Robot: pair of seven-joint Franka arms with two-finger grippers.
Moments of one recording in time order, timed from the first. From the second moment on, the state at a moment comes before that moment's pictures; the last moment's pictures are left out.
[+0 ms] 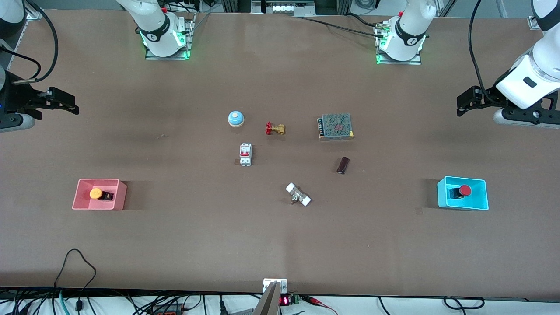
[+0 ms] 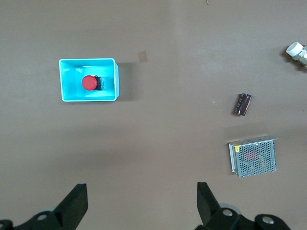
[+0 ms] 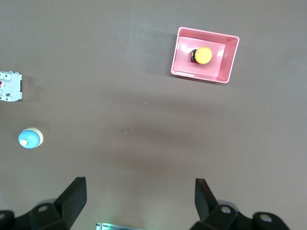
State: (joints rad) left arm -0.06 -0.03 0.01 -1.72 0.02 1.66 0.03; right arm -0.03 0.09 0.00 -1.56 -0.01 1.53 -0.19
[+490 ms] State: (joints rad) left arm -0.06 -0.03 0.01 -1.72 0.02 1.66 0.03; right arm -0.03 0.09 0.00 -1.56 -0.01 1.54 -0.19
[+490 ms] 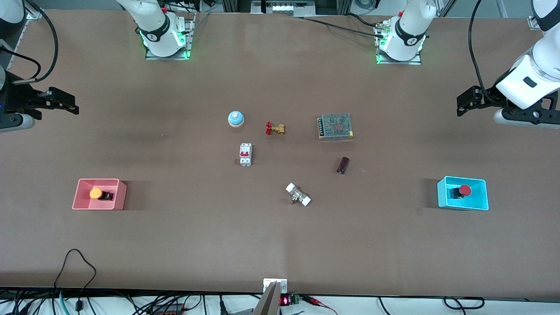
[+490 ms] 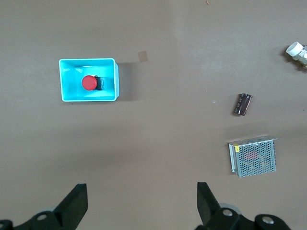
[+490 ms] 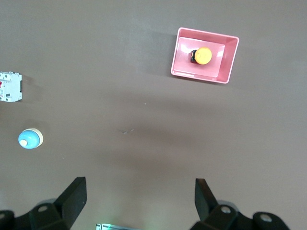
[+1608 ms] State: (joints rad) left arm 0.09 0.41 0.03 -1.53 0.01 1.86 0.12; right arm -0.11 0.37 0.00 -1.59 -0.08 1.87 -0.21
